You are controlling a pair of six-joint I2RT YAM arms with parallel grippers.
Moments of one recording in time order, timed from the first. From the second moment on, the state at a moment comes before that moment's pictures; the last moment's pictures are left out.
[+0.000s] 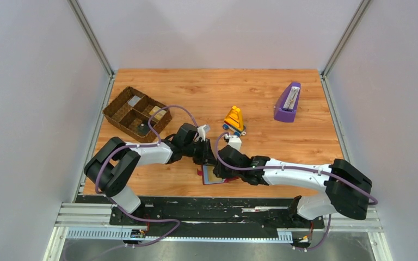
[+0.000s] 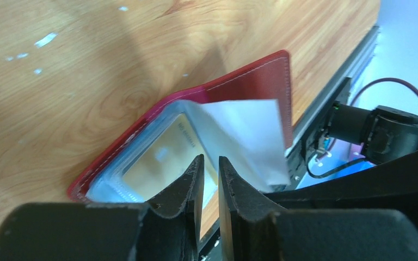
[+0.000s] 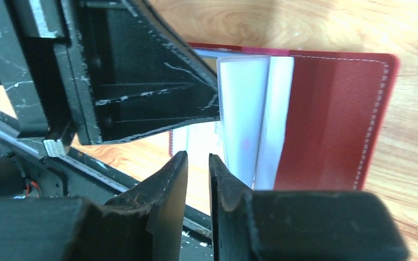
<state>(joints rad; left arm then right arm) -0.69 1.61 0.69 0.17 0.56 -0.73 1.10 1.37 0.74 -0.20 0.21 0.95</state>
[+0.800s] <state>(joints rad) -0.69 1.51 0.66 -0.08 0.38 -0.67 0.92 1.34 0.53 -0.04 0.03 0.94</state>
